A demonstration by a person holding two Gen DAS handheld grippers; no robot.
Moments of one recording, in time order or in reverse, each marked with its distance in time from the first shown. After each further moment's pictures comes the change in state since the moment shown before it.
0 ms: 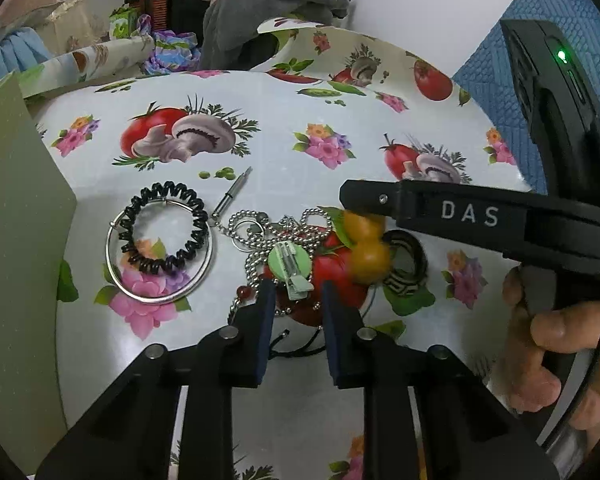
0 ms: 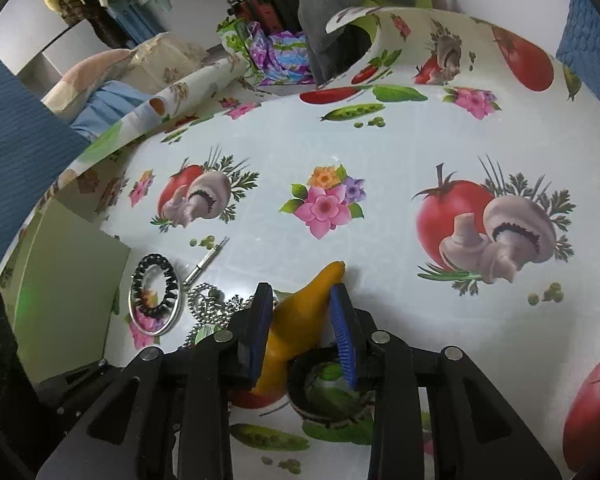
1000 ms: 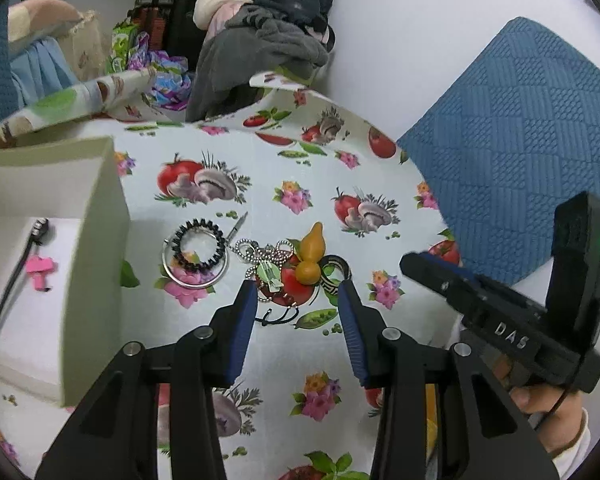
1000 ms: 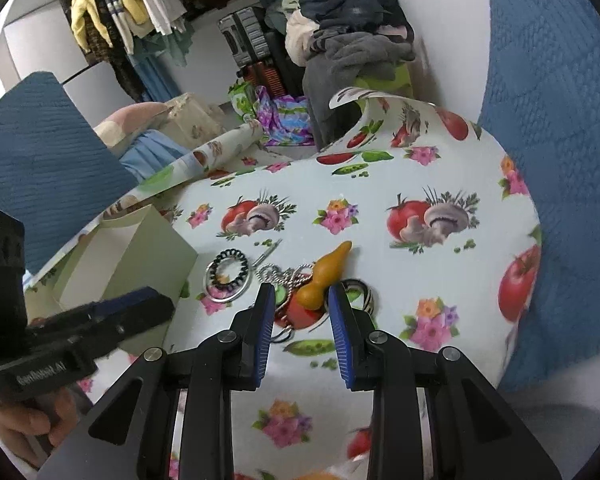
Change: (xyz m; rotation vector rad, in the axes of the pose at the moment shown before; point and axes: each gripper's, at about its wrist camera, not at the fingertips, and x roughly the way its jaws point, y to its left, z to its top) left arm -0.106 0.018 0.000 -0.058 -0.095 -0.153; right arm -0.123 0.038 -0.064 -0.004 -0.245 -0.021
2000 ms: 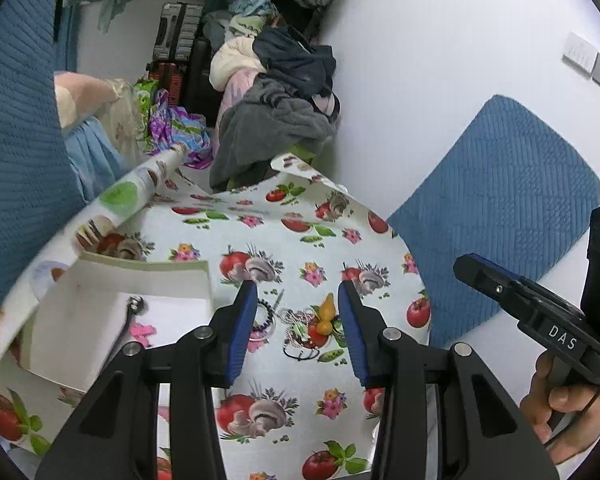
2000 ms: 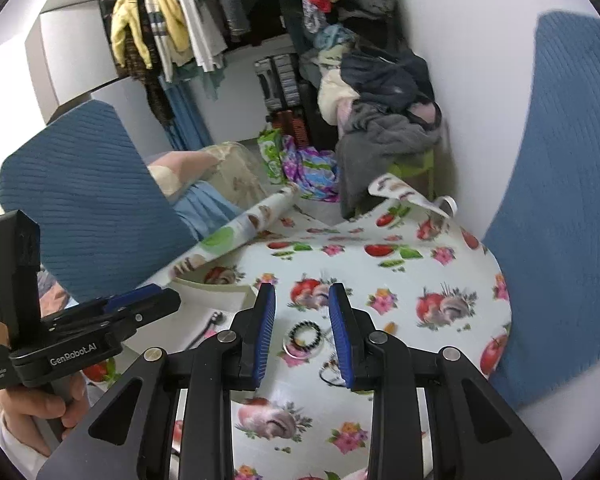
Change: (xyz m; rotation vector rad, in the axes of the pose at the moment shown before) left arm -0.144 0.012 0.061 0.024 -0.147 0.031; right arm -0.114 0.115 0.070 -0.086 -0.133 -0.019
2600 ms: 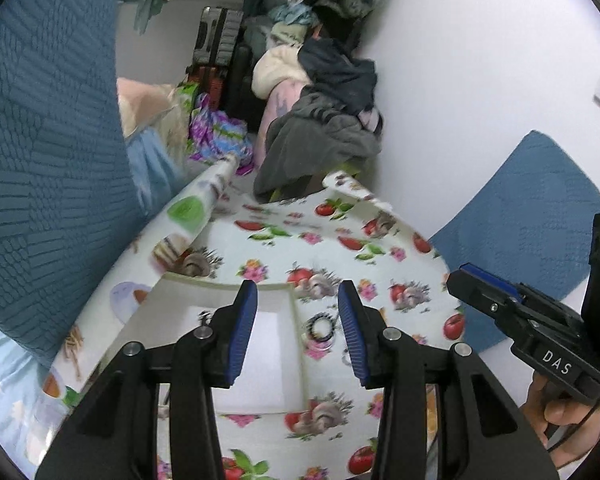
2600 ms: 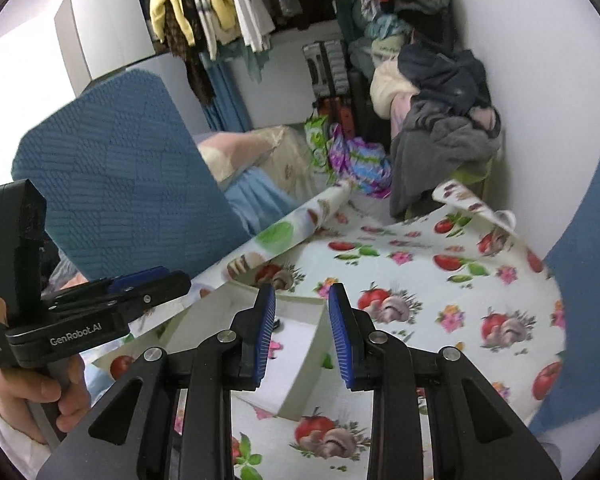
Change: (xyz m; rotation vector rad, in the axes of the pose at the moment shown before) left arm -0.049 0.064 0.035 -0.040 -0.045 0.097; right arm 0.036 0.090 0.030 -0.091 0.040 0.105
